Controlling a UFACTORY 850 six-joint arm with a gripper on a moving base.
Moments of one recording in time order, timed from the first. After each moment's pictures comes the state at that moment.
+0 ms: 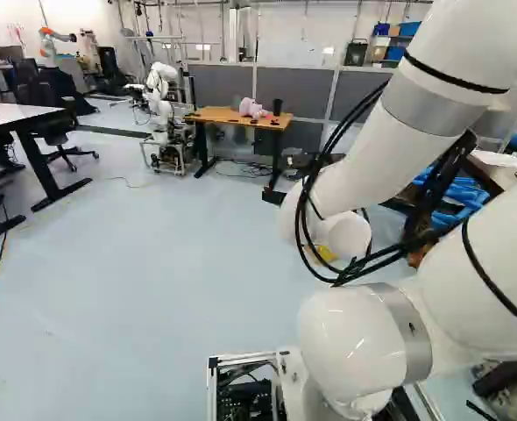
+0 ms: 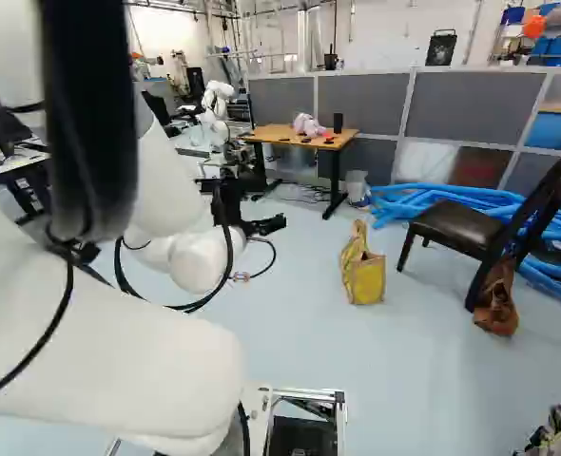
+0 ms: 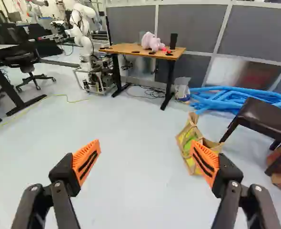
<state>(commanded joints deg) 0.0 16.0 -5.0 0.0 50.0 0.0</state>
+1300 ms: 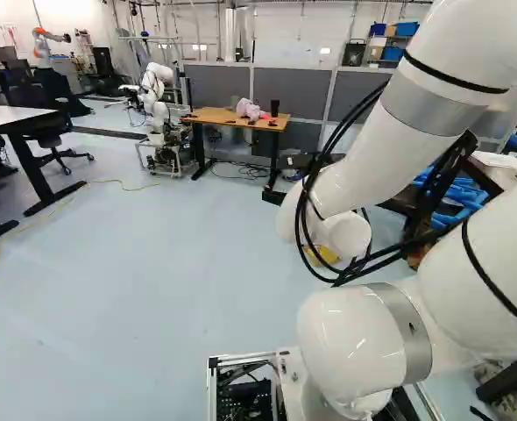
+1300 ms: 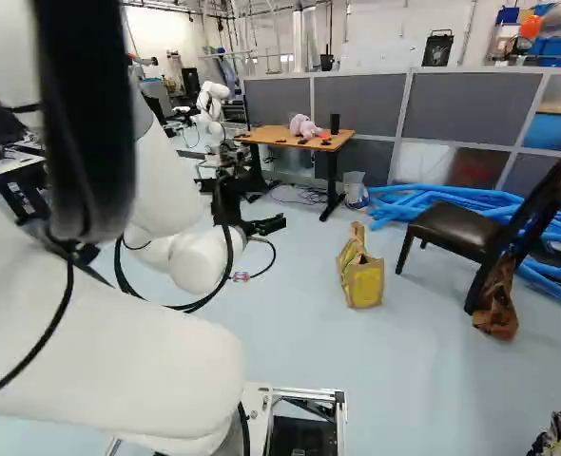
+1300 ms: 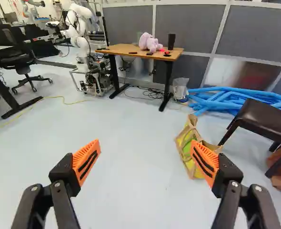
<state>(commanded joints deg) 0.0 16.0 -5.0 0.0 50.0 0.0</state>
